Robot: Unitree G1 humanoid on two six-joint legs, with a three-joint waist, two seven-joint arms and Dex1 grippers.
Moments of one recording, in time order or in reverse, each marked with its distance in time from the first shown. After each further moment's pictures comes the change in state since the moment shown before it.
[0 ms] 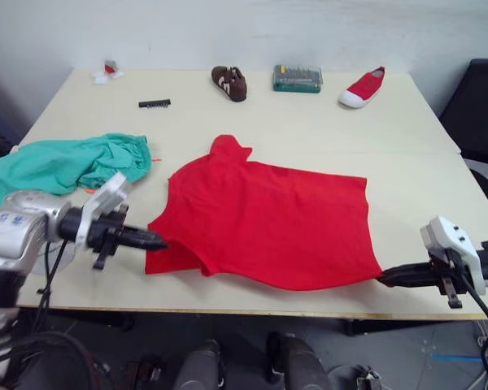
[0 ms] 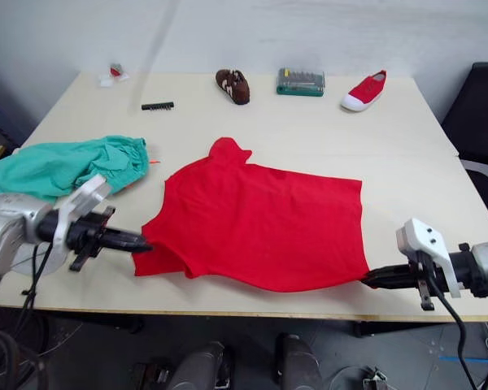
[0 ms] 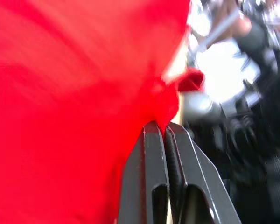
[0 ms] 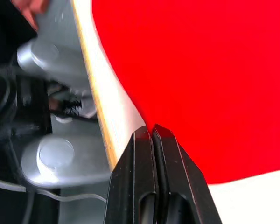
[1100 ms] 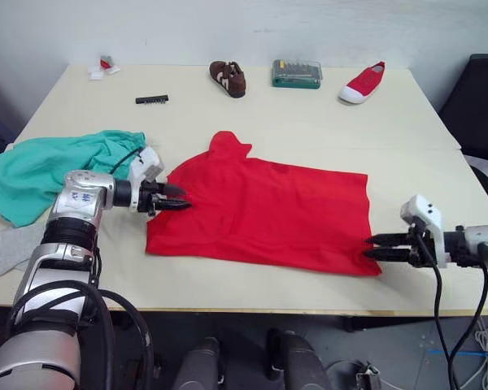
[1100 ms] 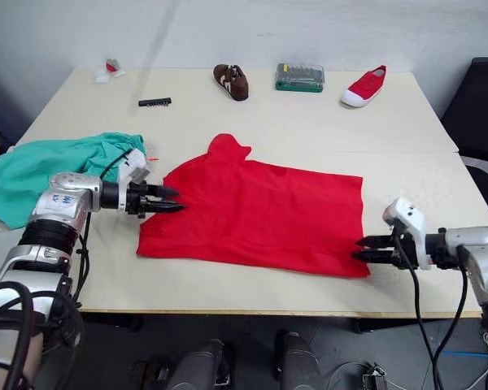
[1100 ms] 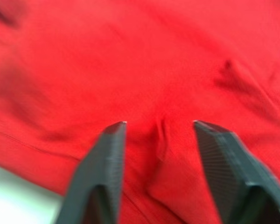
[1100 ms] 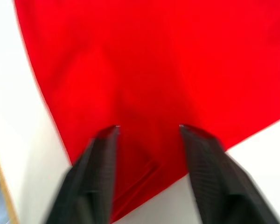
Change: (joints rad) left arm -0.318 -0.308 0.036 0.649 0.340 -0.512 0.271; right arm -0.234 0.167 0.071 0.250 -0.147 0.058 -0.181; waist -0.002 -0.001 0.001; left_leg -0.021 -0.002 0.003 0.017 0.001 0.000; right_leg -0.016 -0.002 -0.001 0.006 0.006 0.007
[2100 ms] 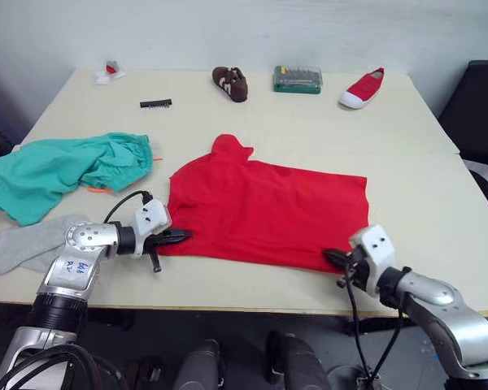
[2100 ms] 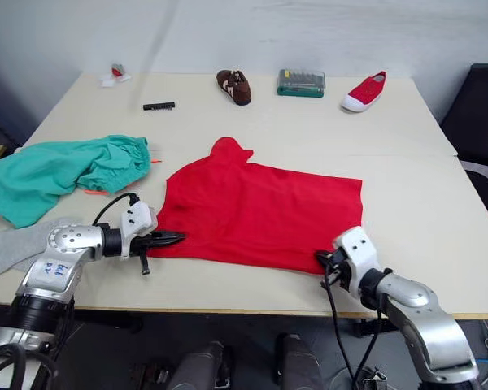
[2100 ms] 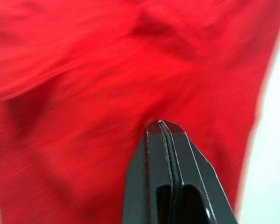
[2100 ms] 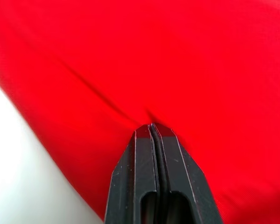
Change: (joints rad) left arm 0.570 0.055 0.009 -0.612 0.010 -0.099 0.228; right arm 0.420 0.397 -0.033 -0.593 -0.040 0.098 -0.724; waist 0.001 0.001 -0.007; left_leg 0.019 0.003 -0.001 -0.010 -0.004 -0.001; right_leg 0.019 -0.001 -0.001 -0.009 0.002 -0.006
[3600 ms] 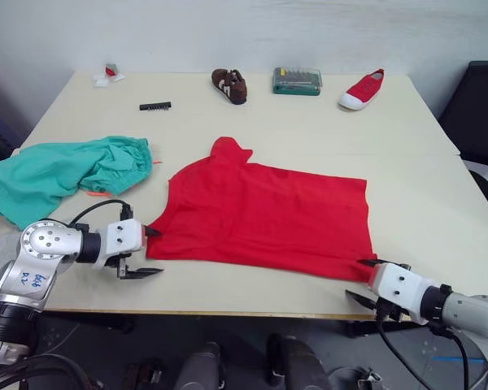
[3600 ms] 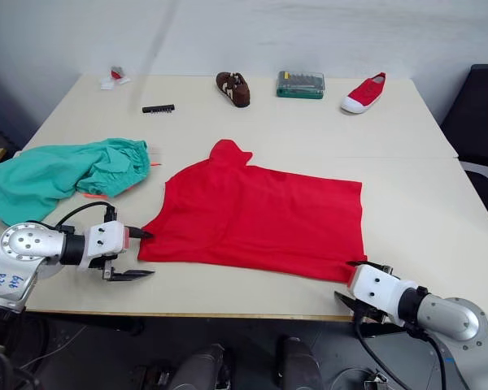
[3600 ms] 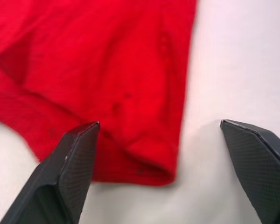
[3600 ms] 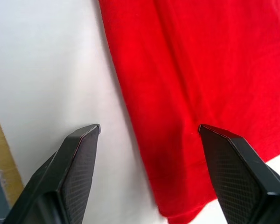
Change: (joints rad) left arm 0.087 0.202 0.022 -0.063 0.062 -0.218 -0.137; right arm 0.222 -0.308 -0.025 -0.023 -0.324 -0.494 0.216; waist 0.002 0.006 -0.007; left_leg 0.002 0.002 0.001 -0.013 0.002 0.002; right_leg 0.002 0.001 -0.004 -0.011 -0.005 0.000
